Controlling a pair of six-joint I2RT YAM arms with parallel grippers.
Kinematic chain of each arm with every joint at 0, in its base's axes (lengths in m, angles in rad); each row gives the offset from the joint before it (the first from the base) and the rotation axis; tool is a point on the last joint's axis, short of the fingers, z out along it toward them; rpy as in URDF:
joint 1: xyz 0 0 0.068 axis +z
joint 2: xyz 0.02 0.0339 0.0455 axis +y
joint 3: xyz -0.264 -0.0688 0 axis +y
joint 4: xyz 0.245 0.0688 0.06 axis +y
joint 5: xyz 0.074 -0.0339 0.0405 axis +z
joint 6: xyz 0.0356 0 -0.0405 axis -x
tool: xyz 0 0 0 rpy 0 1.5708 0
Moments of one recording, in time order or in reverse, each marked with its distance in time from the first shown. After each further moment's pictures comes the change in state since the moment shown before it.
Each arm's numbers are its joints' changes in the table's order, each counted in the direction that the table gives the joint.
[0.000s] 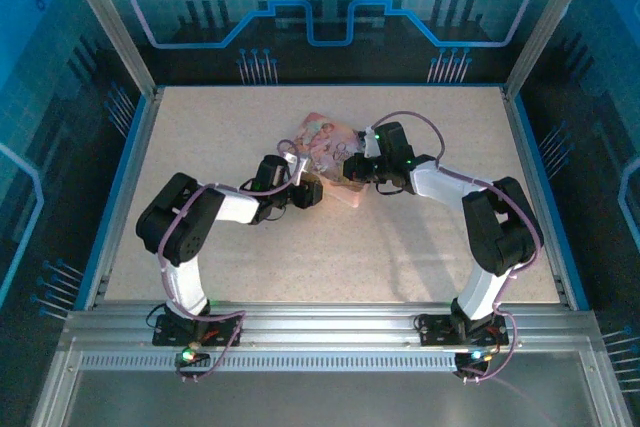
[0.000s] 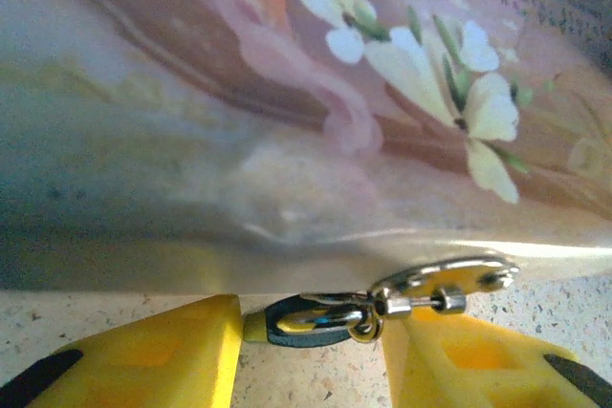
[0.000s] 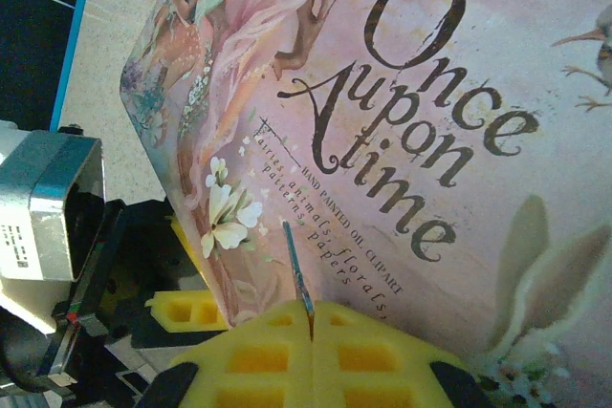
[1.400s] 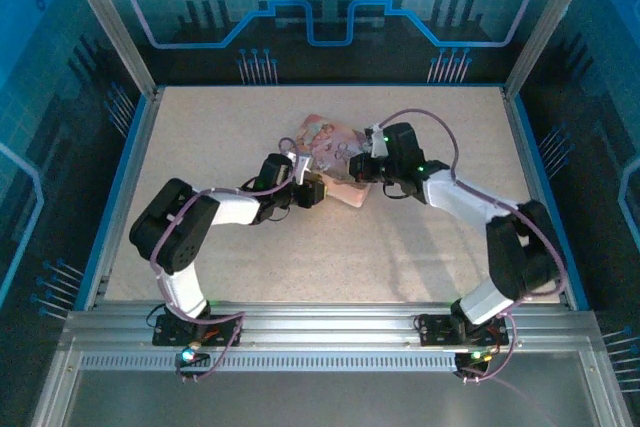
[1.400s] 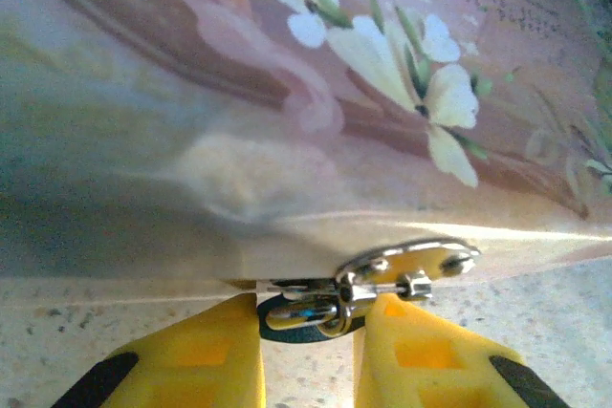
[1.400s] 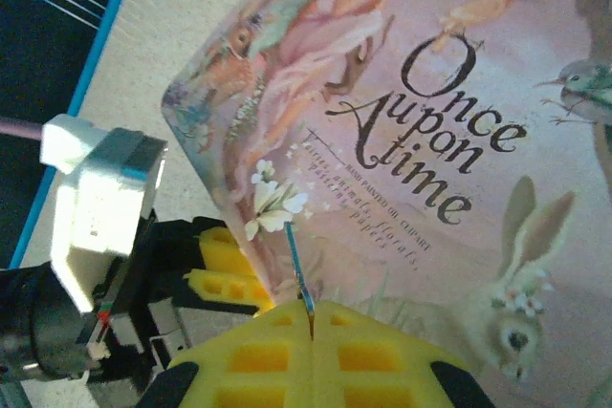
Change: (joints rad) left arm -0.042 -0.080 -0.014 0.092 0.005 0.108; right arm 0.015 -0.212 0.089 0.016 -0.082 0.059
